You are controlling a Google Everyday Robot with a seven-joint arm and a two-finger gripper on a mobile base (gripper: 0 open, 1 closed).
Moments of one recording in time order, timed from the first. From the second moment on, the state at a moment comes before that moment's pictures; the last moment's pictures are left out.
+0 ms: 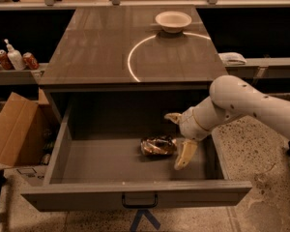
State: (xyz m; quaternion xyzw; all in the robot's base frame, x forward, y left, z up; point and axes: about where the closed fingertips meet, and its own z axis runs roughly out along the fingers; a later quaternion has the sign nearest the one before) arm 0.531 -0.096 0.651 -0.71 0.64 0.17 0.24
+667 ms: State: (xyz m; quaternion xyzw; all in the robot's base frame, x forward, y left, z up) arm 0.543 -0.071 0.619 -0.72 0.63 0.17 0.23
